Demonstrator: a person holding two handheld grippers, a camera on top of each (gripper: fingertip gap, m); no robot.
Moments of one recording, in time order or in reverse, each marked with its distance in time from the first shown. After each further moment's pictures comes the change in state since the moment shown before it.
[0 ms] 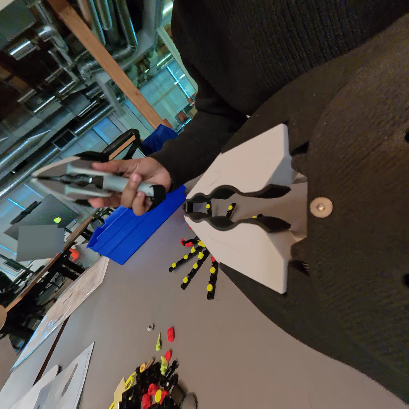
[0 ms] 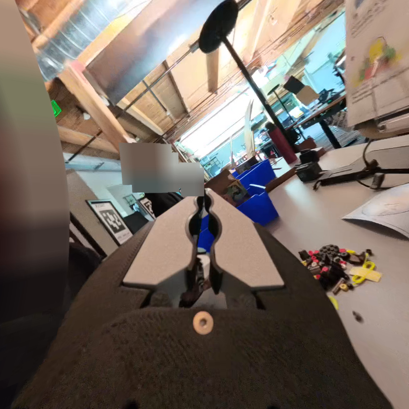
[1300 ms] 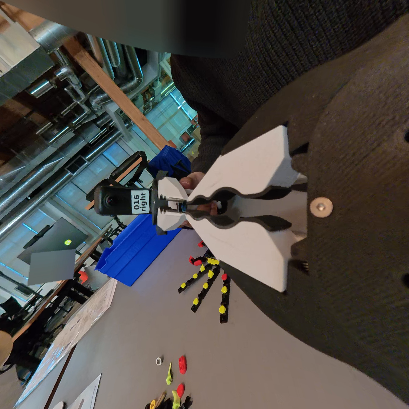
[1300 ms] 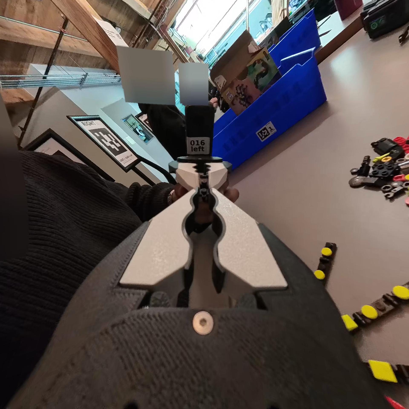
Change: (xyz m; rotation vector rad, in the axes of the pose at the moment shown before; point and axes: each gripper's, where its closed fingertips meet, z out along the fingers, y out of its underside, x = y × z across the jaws) left arm 0.016 -0.004 0.005 0.038 0.105 -0.010; right arm -0.020 0.149 0.021 -0.427 -0.025 0.119
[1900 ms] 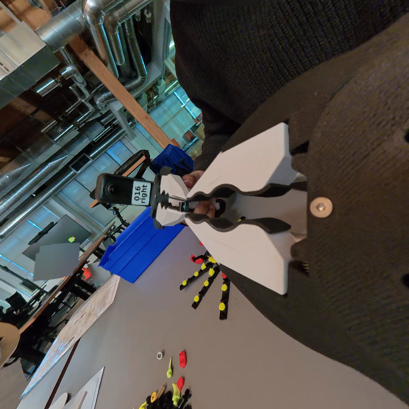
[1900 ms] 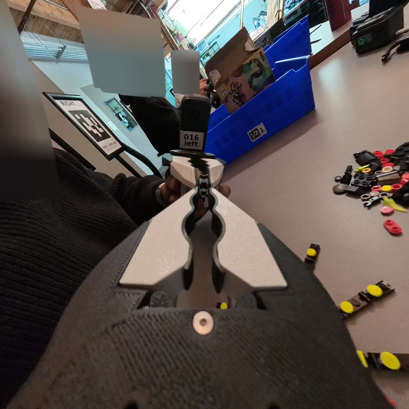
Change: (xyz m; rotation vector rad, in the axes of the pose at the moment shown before) left arm -0.001 -0.004 -0.004 0.015 -0.013 -0.006; right arm 0.001 0.001 -0.001 -0.036 0.055 -0.103
